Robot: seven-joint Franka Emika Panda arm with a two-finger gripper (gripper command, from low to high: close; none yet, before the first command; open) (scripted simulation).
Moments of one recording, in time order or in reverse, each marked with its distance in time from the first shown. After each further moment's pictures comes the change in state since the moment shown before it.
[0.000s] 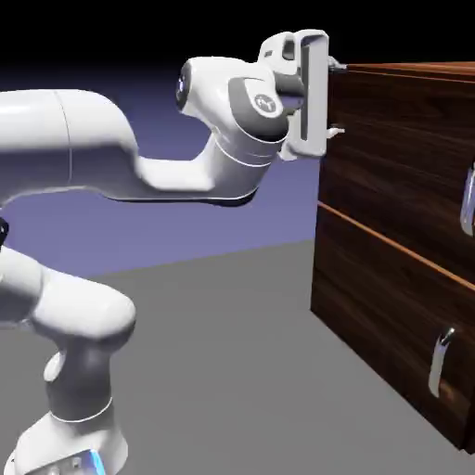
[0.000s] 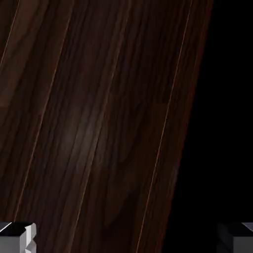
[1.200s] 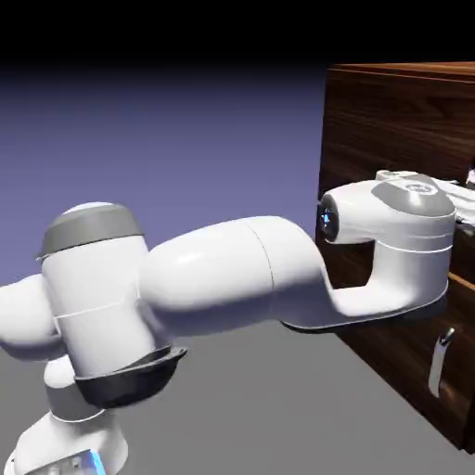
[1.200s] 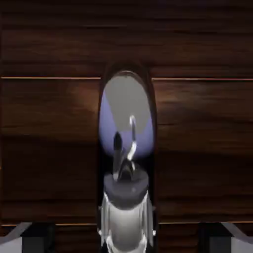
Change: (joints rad) arm 0.616 -0.203 -0.597 0.422 -1.089 -0.046 -0.592
